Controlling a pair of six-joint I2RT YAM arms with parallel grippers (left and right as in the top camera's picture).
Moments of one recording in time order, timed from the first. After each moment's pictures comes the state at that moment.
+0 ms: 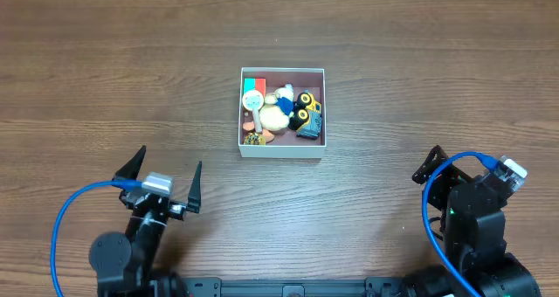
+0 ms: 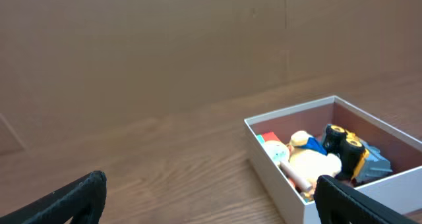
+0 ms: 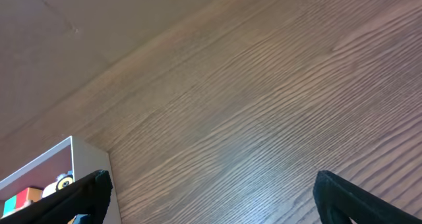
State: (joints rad) left arm 0.15 0.04 0.23 -0.23 0.37 0.15; right arm 0.30 0.51 0.73 -0.85 0.51 0.73
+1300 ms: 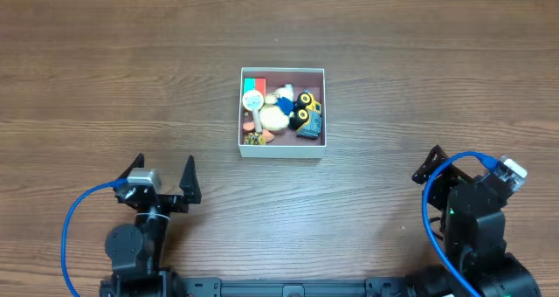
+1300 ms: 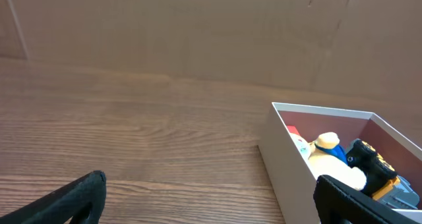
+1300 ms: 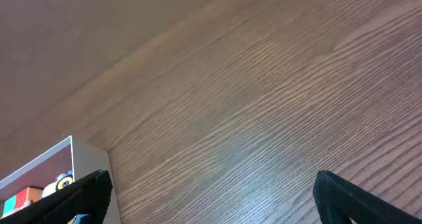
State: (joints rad) left arm 0.15 0.02 0.03 -0.10 0.22 -0.14; right arm 0.30 0.51 0.73 -0.85 0.51 0.73
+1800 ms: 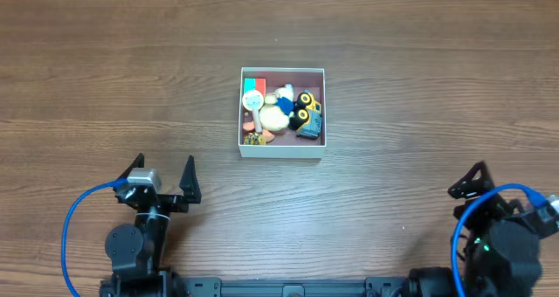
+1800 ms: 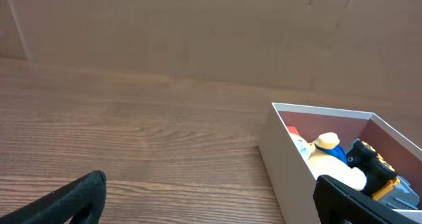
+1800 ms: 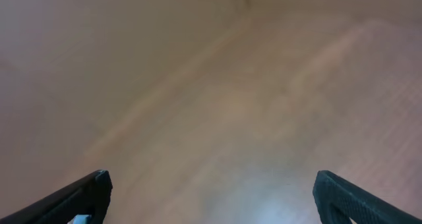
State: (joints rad) left arm 0.15 0.02 0.03 -0.09 0.22 -0.14; right arm 0.05 0.28 0.73 -0.84 0.47 0.66
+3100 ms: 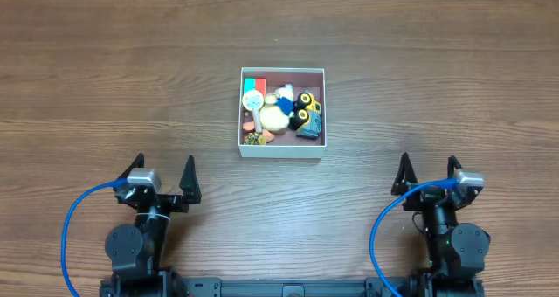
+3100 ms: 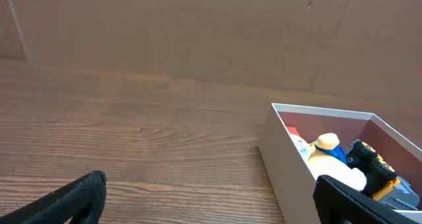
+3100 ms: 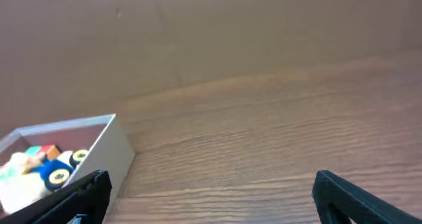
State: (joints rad) left arm 0.15 0.02 0.03 -0.09 0.22 -0.14; right arm -0.04 0.01 0.06 -0.15 -0.07 0.17
